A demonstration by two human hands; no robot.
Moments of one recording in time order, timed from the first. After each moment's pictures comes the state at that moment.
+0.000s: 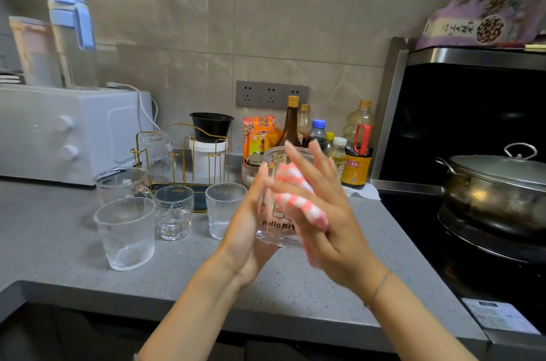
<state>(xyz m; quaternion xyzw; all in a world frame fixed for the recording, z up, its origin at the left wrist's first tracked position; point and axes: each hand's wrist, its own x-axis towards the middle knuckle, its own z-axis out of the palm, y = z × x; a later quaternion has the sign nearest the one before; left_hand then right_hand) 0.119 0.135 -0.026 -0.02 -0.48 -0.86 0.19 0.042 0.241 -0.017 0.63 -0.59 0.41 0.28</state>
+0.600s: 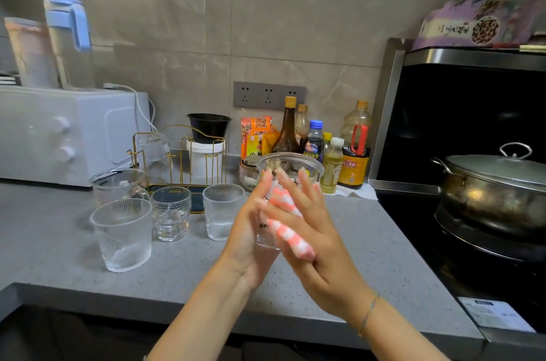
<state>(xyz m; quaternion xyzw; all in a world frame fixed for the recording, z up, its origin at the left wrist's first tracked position) 0.116 0.147 -0.029 -0.04 -0.43 -0.88 0.19 0.047 0.243 -0.048 0.64 -0.59 0.42 0.24</state>
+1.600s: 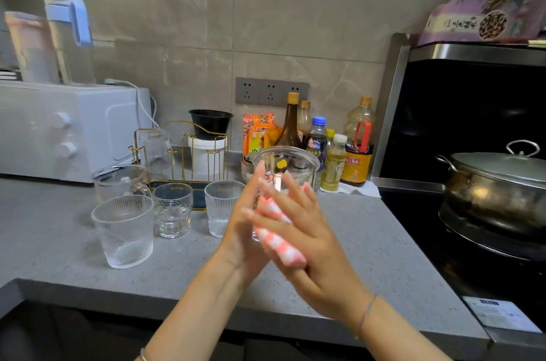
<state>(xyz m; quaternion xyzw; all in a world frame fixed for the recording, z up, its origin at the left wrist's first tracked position) 0.110 0.132 -0.034 -0.04 -0.41 -0.89 0.17 0.053 0.238 -0.046 0.67 -0.59 0.36 0.26</state>
